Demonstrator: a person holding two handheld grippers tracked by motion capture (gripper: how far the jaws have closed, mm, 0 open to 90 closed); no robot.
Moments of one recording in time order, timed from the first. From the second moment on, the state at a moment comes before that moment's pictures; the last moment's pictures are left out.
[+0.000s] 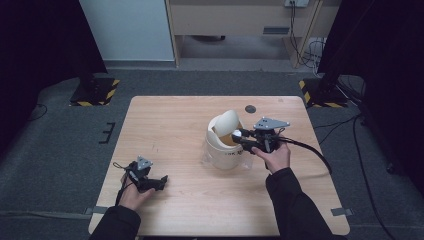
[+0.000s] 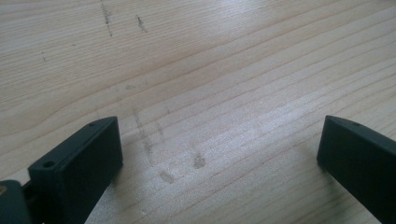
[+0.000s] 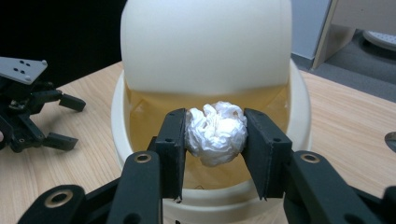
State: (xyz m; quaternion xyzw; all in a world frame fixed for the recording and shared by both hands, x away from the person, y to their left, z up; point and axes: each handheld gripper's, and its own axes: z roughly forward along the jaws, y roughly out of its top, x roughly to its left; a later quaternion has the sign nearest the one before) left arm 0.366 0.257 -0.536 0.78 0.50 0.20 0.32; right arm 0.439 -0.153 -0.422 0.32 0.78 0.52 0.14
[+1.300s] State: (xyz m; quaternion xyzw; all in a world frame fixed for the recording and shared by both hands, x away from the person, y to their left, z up) left arm 0.366 0.257 -0.536 0.78 0.50 0.20 0.32; right arm 0.398 -0.217 -0.427 0.36 0.75 0.52 0.18
